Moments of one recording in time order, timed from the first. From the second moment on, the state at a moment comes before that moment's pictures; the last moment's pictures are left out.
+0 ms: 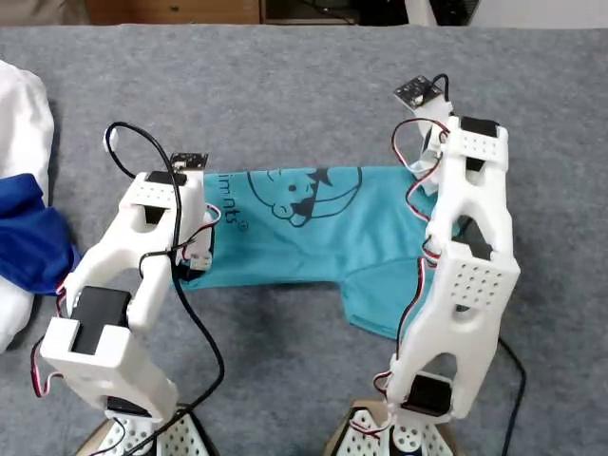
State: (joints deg) left arm 3.4 10.2 26.9 69.1 -2.8; right arm 11.1 43.0 -22.7 63.3 34.9
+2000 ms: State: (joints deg) left arm 0.6 24.5 -9.3 80.9 -0.5; right arm 4.4 28.6 -5.0 57.1 37.8
